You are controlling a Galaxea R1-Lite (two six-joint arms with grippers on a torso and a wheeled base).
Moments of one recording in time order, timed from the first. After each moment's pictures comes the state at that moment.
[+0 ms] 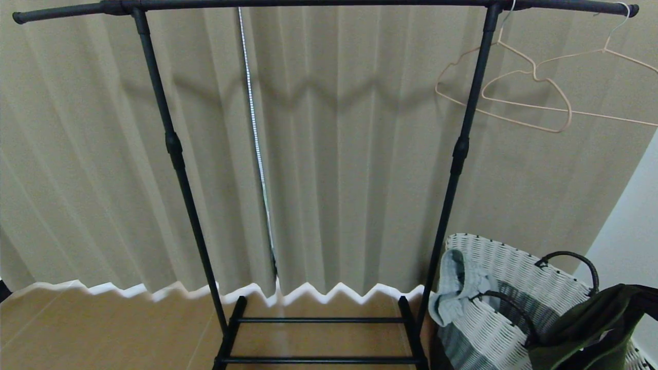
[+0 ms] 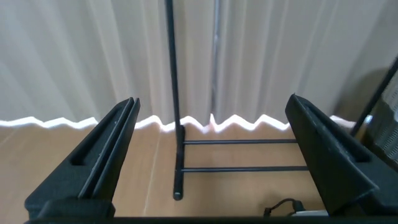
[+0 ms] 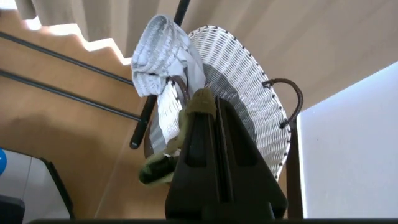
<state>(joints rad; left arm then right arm) 0.00 0.00 -0.04 0.09 0.00 0.04 -0.01 0.90 -0.43 -0.02 0.03 -0.35</state>
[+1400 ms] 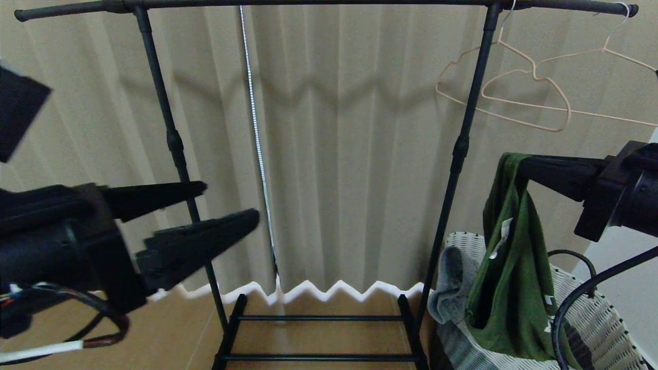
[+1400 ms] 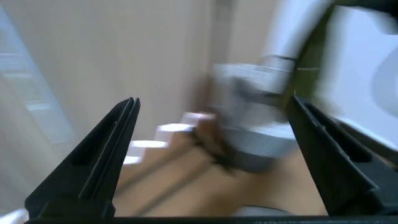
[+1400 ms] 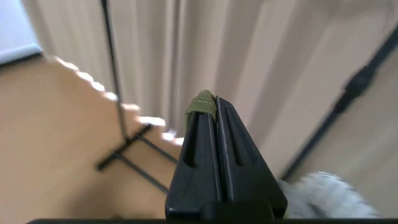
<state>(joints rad) -0.70 1.16 -0.76 -0.27 -0.08 -0.08 0.51 1.22 -0.83 -0.27 0.06 -0.01</state>
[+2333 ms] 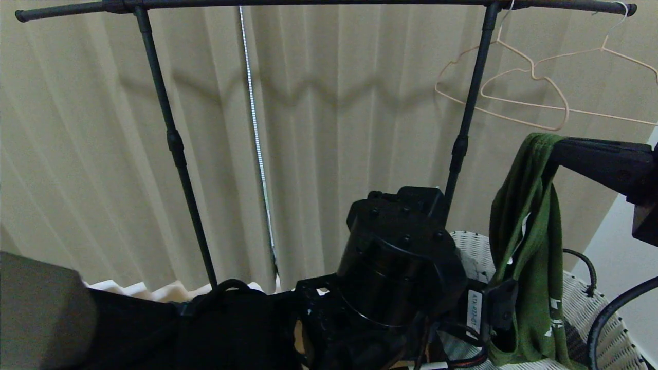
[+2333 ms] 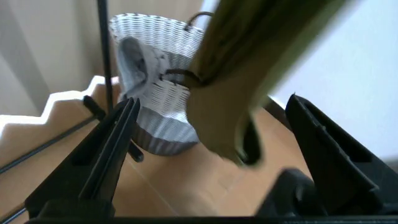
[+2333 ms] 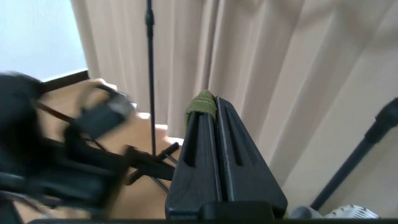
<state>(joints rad) -1.10 1.94 -1.13 -0.54 0.16 -0.38 0.55 1.14 -0.84 -0.28 0.17 0.02</state>
